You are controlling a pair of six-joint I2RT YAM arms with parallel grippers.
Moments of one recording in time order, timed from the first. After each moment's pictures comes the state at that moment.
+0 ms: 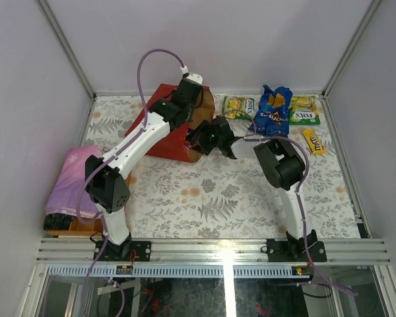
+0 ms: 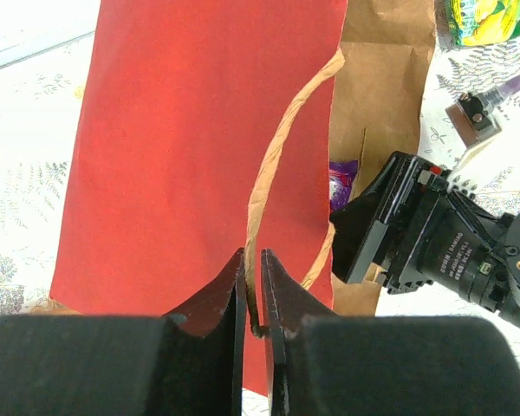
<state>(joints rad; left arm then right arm) -0.56 1.84 1.82 -0.71 -0.45 -0.10 0.58 2.22 1.36 0.31 -0.26 1.20</state>
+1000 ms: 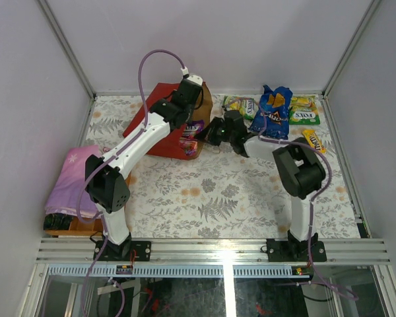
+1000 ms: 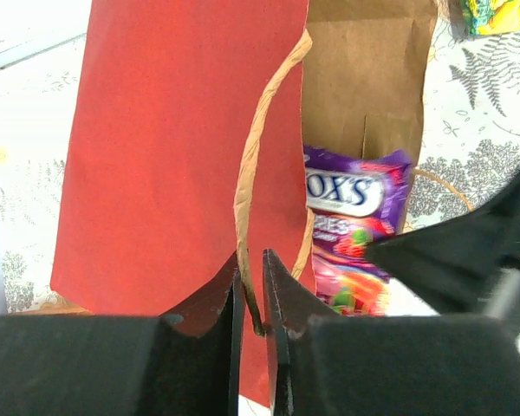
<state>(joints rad) -0.56 1.84 1.81 -0.71 -0.46 -0.08 0.54 2.04 1.26 0.32 -0.34 1.01</state>
